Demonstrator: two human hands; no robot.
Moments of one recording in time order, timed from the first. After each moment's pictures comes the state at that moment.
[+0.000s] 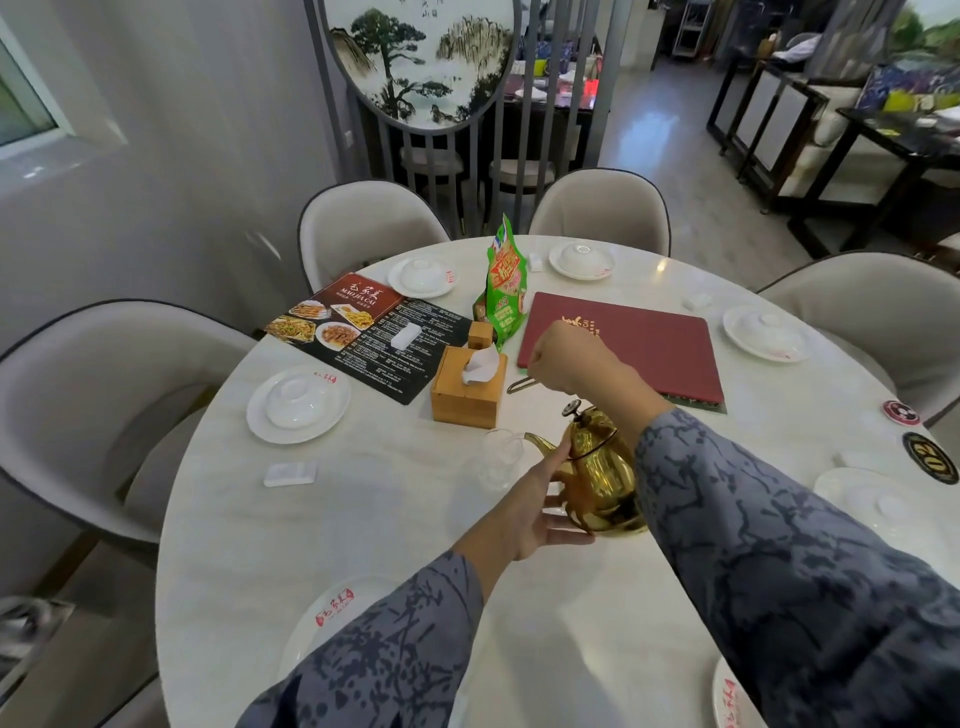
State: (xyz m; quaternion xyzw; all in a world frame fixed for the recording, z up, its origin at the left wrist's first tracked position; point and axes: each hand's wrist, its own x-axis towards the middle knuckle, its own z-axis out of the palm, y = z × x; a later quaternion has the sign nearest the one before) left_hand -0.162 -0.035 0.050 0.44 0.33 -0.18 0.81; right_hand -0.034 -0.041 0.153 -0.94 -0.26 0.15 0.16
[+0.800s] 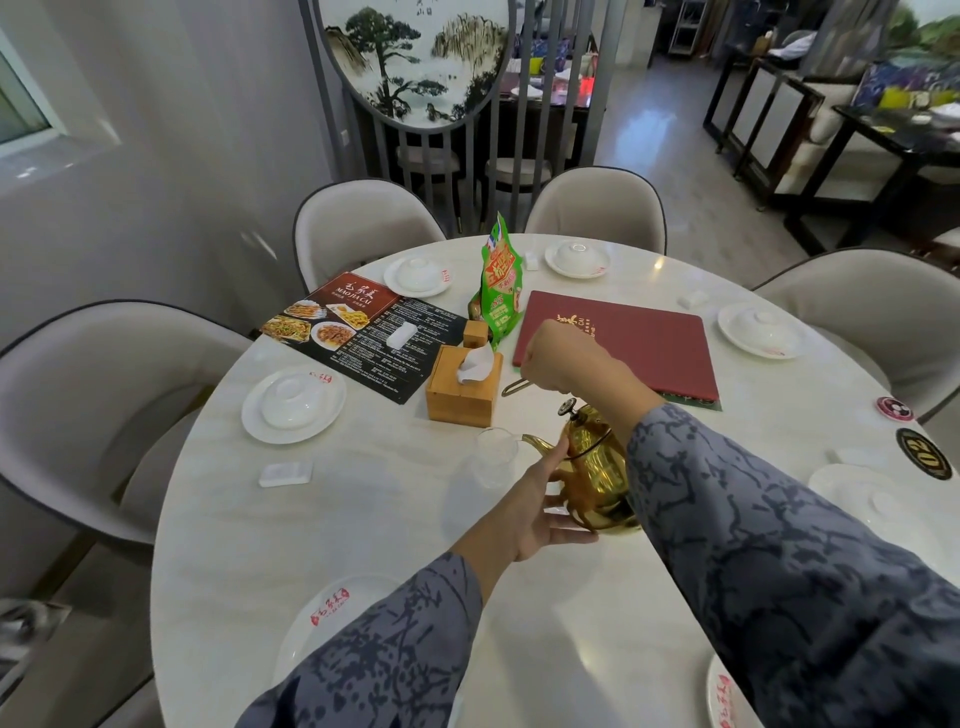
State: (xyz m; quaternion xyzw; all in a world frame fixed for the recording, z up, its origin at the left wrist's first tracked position) left_hand -0.163 -0.042 0.056 0.42 0.34 -0.18 0.82; right_hand -0.042 -0.045 0.164 -0.94 -0.27 0.16 0.14
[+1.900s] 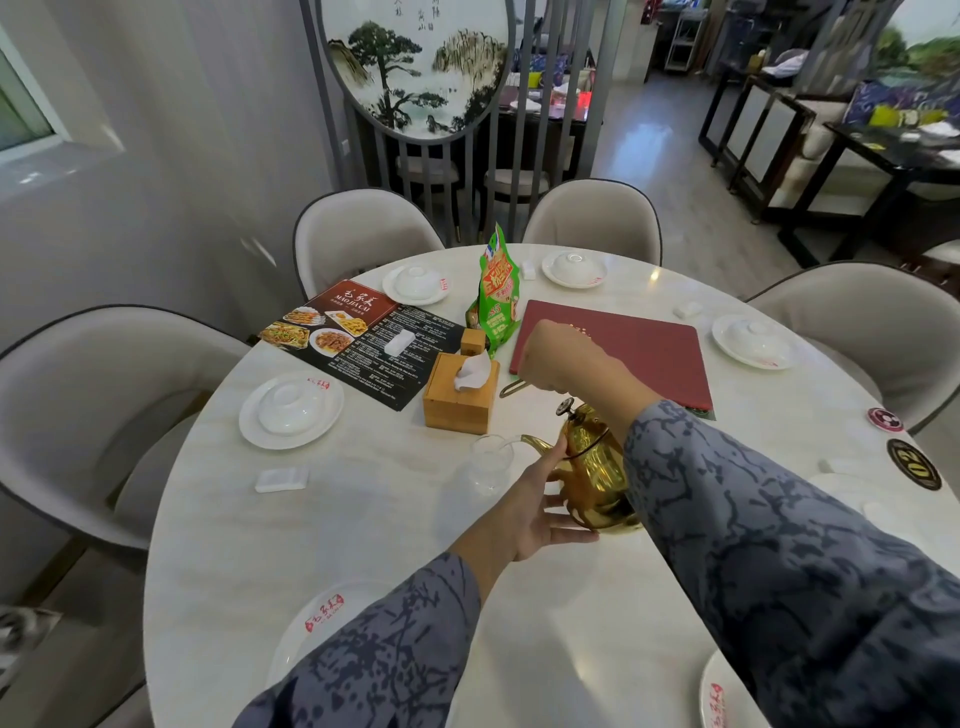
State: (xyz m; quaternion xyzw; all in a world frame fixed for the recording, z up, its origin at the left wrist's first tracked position) left_hand -0.160 -0.044 0.063 0.42 0.33 -0.17 0.83; right_hand -0.052 -0.045 0.185 -0.95 -0.26 0.16 0.11
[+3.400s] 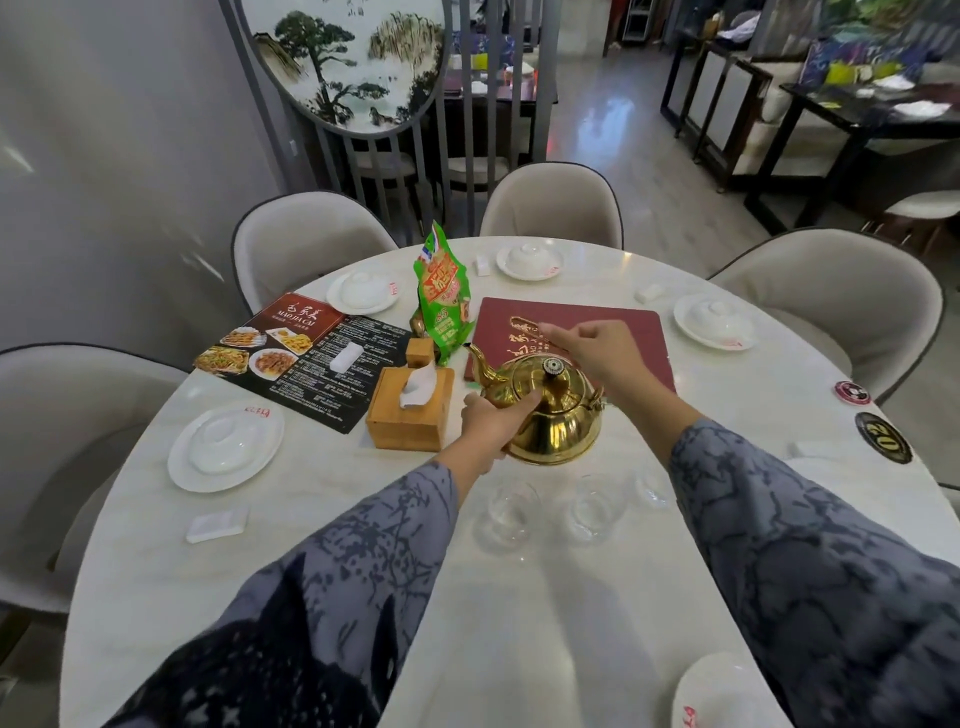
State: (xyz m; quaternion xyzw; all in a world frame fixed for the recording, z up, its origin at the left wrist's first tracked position) left_hand -0.018 -0.014 0.046 0.66 0.40 -0.03 0.63; right_hand 0.064 -0.135 0.125 -0.84 -0.09 0.11 0.53
